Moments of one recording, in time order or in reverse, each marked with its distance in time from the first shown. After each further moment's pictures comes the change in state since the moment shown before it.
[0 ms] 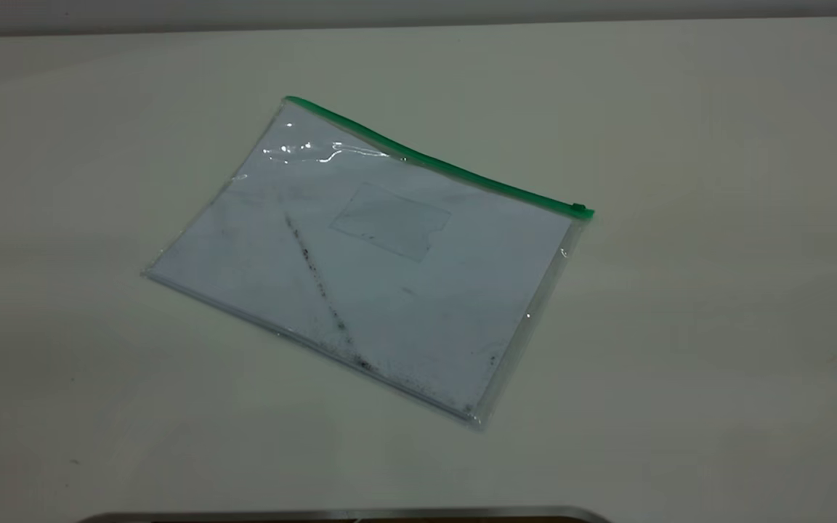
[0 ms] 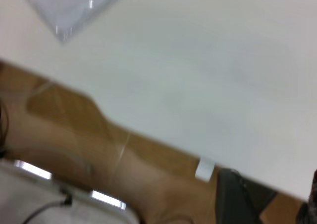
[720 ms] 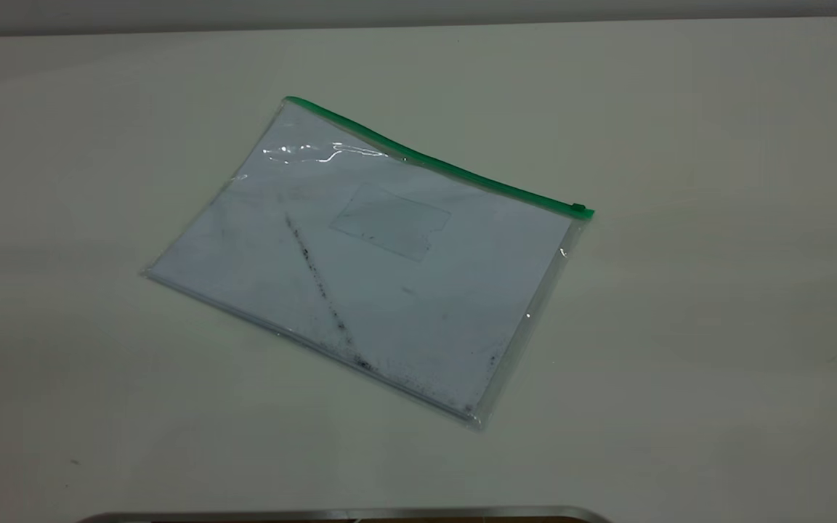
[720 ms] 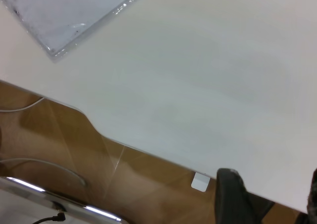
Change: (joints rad) left arm -0.001 -0.024 0.005 0.087 -0.004 -0.098; right arm 0.000 -0.005 0.024 -0.012 -0.041 0.008
